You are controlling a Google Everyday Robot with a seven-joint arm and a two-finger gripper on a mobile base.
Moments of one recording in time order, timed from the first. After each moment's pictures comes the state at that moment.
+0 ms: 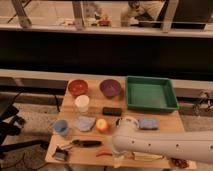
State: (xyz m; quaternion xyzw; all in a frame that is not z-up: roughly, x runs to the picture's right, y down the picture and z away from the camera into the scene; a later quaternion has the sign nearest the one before) arm 0.038 0.319 0.744 -0.30 -0.13 -0.10 0.94
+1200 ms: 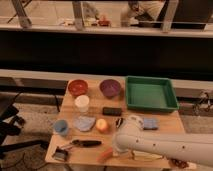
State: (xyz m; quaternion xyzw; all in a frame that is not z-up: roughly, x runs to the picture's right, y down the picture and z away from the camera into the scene) arm 0.046 0.296 0.731 -0.28 -0.13 -0.08 0.95
